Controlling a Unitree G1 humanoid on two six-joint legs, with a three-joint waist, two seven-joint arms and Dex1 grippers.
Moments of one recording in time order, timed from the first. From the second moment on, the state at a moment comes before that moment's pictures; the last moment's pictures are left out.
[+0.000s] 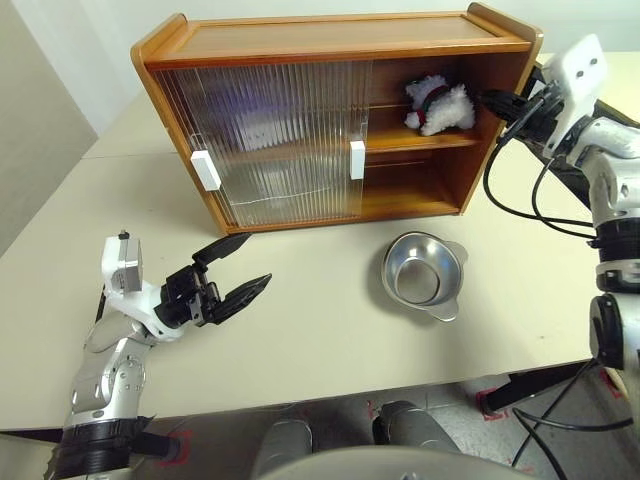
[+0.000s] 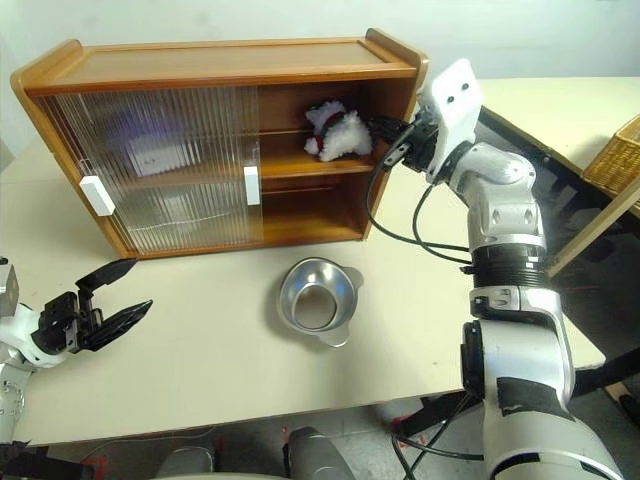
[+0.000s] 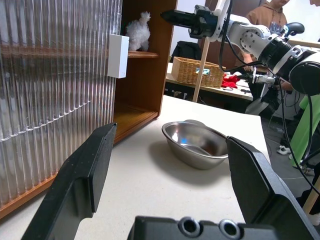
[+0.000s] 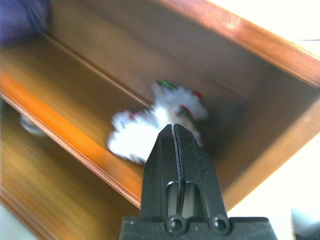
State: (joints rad) left arm 0.07 0.50 0.29 -0.02 -0.71 0.00 -1.25; right arm -0.89 -0.63 -0.12 0.53 0.25 0.09 0.89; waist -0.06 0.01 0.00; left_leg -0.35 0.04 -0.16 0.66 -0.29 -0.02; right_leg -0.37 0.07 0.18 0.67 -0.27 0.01
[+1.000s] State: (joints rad) left arm 0.10 0.50 0.29 -0.04 -0.71 0.01 -1.25; right arm -0.33 -0.76 -0.20 0.29 0.57 0.86 0.96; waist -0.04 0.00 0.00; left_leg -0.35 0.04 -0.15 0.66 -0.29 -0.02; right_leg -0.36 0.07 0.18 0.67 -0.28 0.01
